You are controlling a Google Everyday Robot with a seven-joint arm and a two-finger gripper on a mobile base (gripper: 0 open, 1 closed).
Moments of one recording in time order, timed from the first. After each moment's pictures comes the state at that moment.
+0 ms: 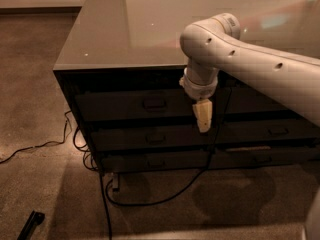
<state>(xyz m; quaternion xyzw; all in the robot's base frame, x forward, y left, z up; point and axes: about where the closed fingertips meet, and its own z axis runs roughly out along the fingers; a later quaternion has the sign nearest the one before) 0.615 -0.124 0.740 -0.78 0.62 -0.07 0.06</state>
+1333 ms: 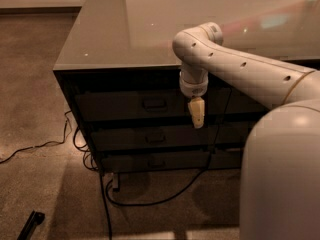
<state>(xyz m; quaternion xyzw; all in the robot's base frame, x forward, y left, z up) 0.670 -0.125 0.689 -0.77 0.64 -0.05 0.02</state>
